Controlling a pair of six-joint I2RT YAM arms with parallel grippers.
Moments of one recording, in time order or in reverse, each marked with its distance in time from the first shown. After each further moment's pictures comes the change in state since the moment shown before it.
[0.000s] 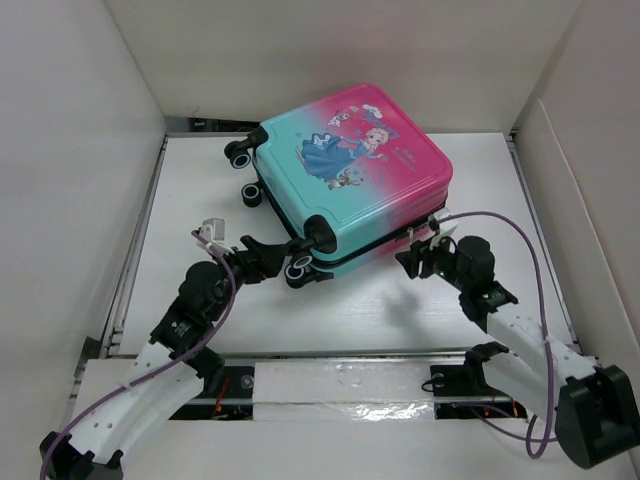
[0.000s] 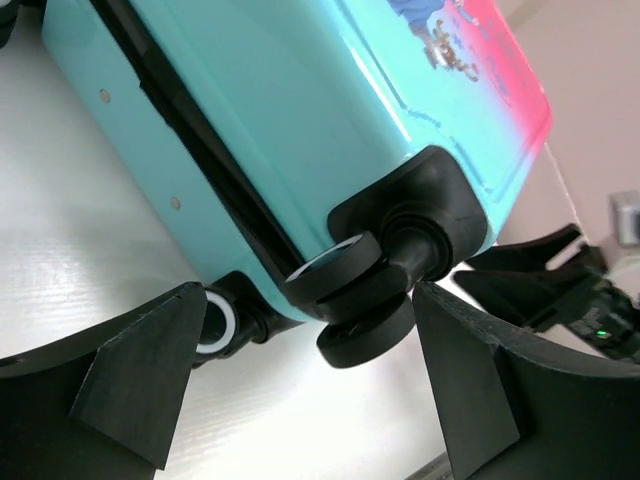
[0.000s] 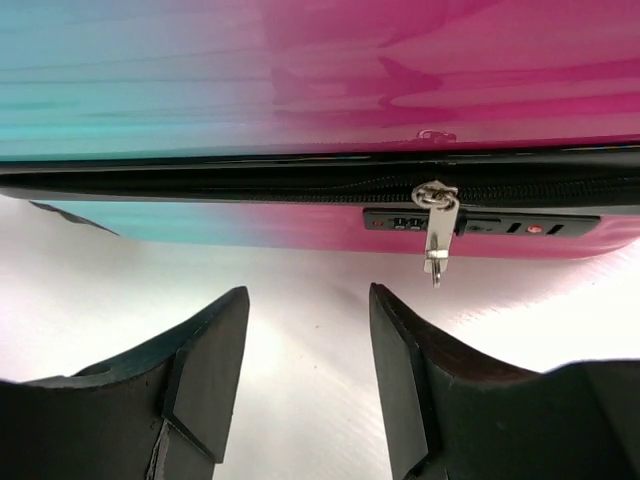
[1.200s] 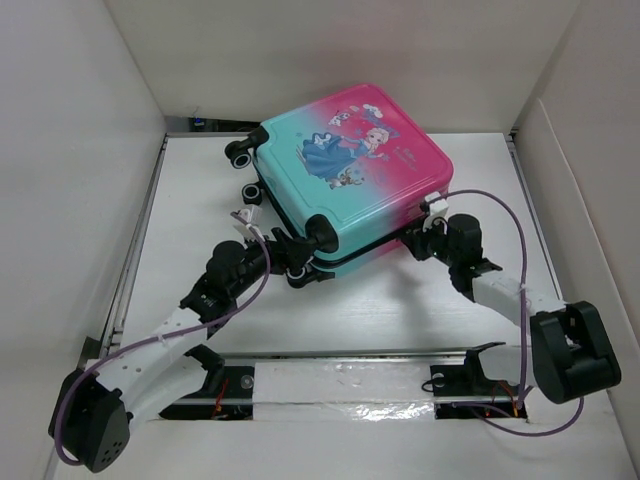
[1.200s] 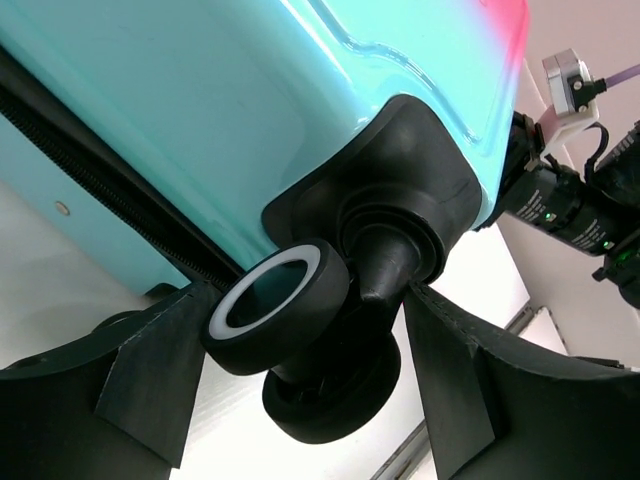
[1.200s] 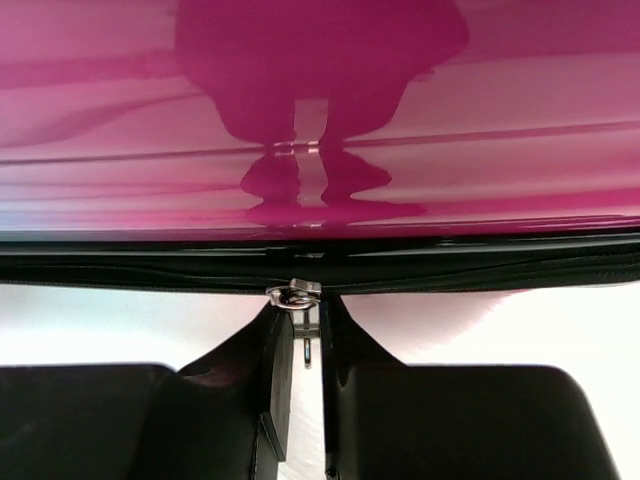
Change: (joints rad) left arm -0.005 0.326 0.002 0.302 0.227 0.040; right arm -0.093 0.307 0.134 0.077 -0.025 -0.088
